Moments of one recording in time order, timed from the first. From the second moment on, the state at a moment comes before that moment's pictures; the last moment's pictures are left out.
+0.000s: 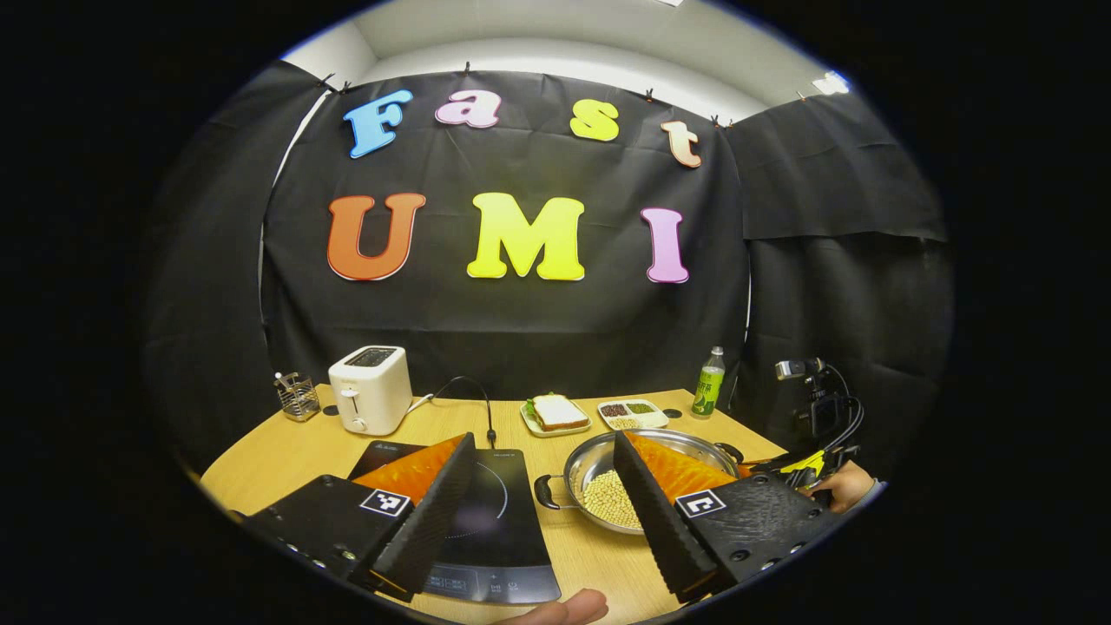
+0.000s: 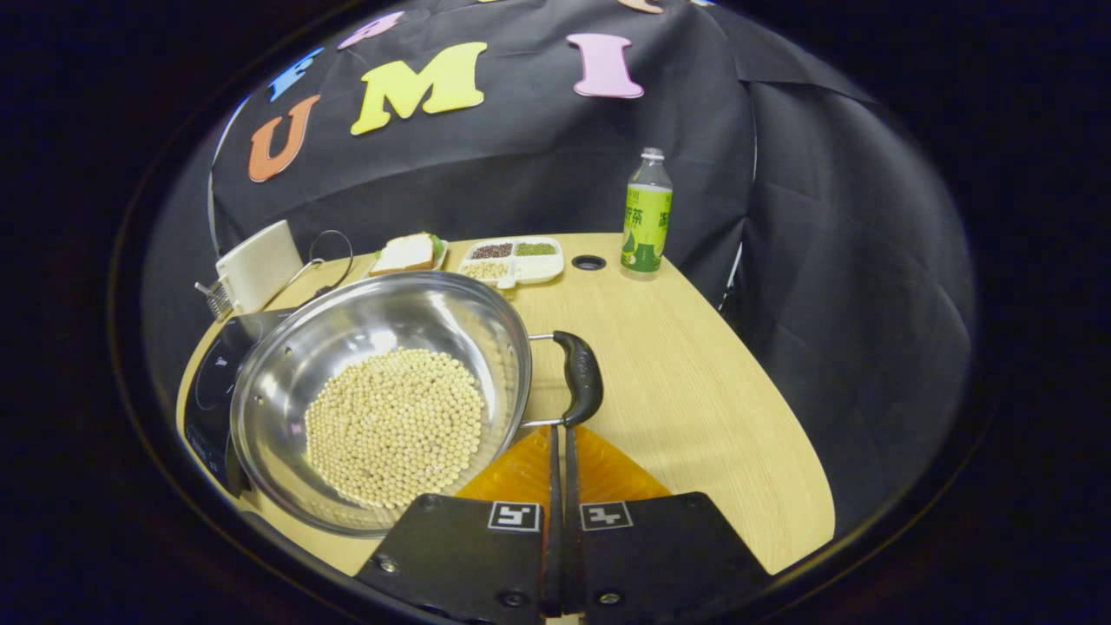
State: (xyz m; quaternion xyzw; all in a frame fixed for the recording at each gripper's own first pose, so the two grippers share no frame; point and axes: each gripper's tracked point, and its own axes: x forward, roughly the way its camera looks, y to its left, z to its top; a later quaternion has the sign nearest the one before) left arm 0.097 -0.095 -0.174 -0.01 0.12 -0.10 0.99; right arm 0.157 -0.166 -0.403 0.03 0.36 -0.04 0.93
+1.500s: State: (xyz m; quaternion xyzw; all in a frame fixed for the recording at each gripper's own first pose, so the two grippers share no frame) left arm 0.184 -0.127 -0.340 0.01 0.33 -0.08 0.94; right arm 0.212 -0.176 -0.391 0.04 0.35 0.00 0.94
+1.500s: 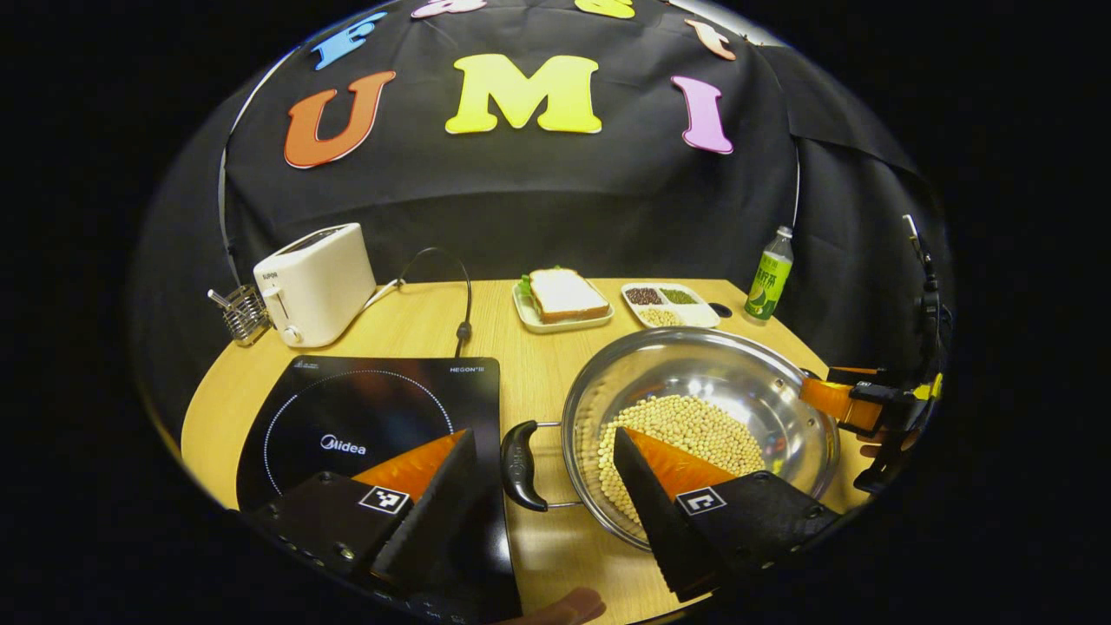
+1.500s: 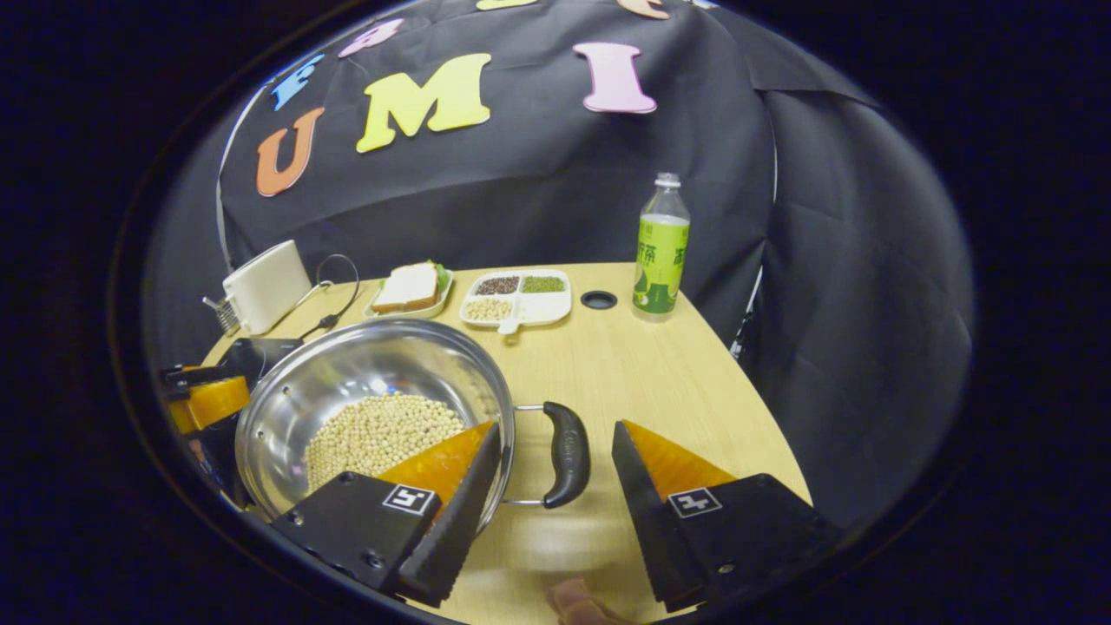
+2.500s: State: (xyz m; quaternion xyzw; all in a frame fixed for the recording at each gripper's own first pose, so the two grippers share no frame) left arm 0.191 -0.131 -0.369 -0.01 0.40 -0.07 0.91; right arm 0.223 -0.172 -0.409 0.07 0.41 0.01 0.91
